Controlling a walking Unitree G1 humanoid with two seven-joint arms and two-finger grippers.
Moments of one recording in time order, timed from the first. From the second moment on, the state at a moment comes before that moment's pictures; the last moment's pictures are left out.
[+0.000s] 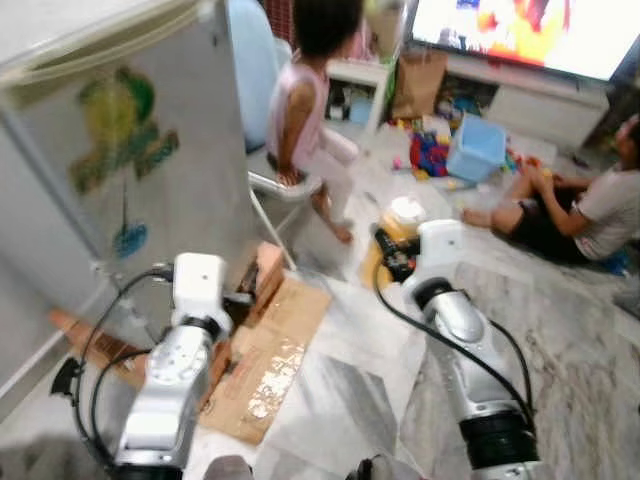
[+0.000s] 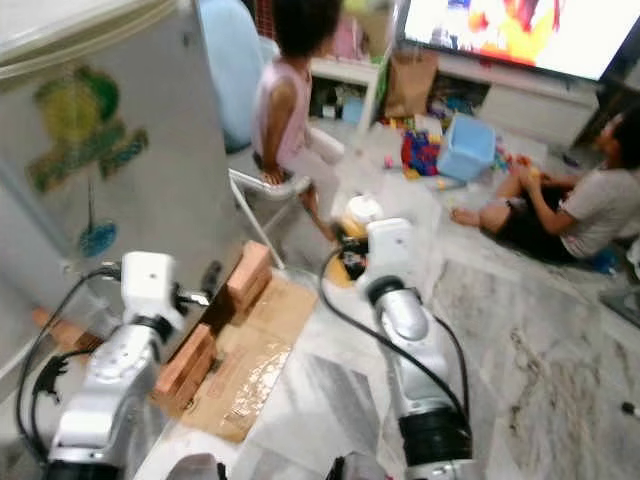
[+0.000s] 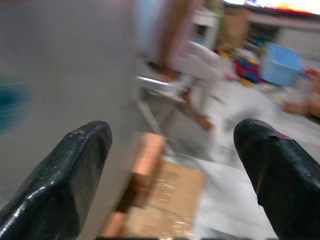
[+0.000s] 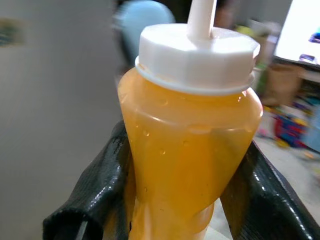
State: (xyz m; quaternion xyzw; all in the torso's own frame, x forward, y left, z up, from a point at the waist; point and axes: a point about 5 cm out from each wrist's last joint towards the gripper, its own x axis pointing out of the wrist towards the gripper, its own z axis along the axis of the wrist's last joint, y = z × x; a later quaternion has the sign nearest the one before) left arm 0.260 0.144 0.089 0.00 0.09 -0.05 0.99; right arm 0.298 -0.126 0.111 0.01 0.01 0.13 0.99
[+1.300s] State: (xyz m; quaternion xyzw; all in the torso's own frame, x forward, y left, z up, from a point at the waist) left arm 0.265 0.189 0.100 0.04 0.04 0.07 1.00; right arm 0.284 -0.154 0.102 -0.02 0.03 0.10 0.99
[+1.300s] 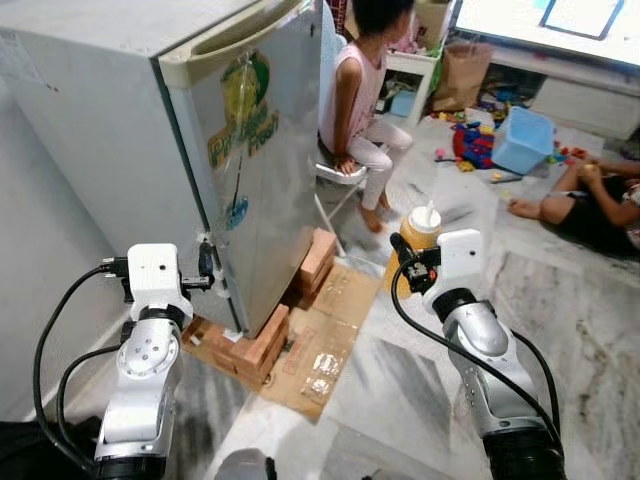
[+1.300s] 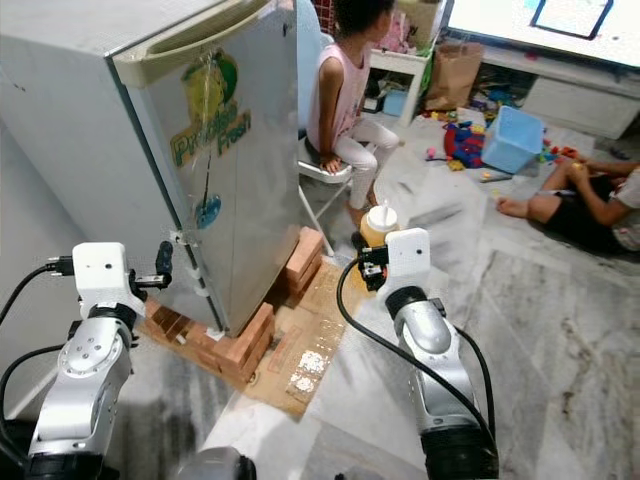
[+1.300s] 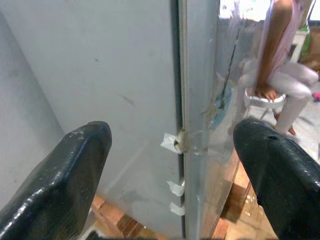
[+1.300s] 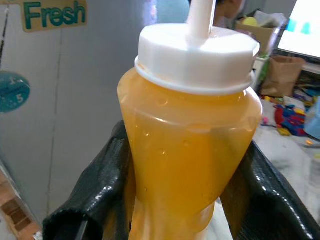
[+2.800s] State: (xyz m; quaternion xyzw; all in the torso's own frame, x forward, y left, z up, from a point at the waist) left arm 0.272 0.193 0.099 0.02 0.03 0.09 1.00; right arm 0.281 -0.157 0.104 -0.01 0.02 0.09 1.00
